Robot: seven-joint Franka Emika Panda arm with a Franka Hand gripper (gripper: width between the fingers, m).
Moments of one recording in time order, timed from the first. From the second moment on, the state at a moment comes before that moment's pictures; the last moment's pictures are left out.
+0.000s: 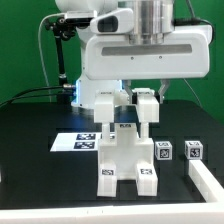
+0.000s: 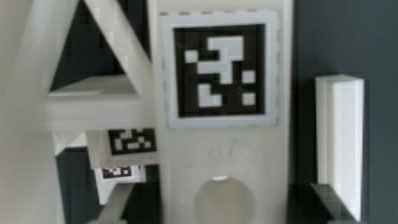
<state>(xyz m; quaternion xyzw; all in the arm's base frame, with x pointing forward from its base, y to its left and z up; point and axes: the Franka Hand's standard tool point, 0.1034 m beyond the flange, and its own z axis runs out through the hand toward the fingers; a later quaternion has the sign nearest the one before) 0.522 0.056 0.135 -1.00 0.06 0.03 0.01</state>
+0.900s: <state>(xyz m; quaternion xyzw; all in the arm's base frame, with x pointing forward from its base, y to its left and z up) 0.516 0.052 0.097 -1.00 0.06 0.03 0.00</state>
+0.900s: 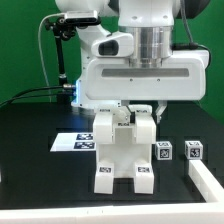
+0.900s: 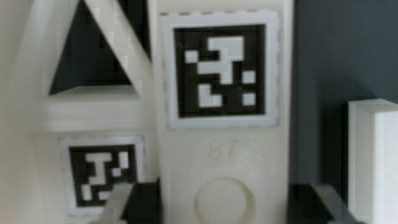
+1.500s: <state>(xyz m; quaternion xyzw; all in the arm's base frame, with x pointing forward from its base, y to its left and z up) 0.527 0.049 0.098 -1.00 0.04 0.01 0.00</state>
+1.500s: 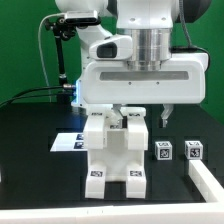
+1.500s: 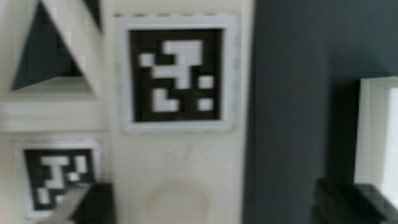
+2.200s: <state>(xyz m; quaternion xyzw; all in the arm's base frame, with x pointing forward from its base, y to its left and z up) 0.527 0.050 0.099 -1.00 0.04 0.02 0.00</state>
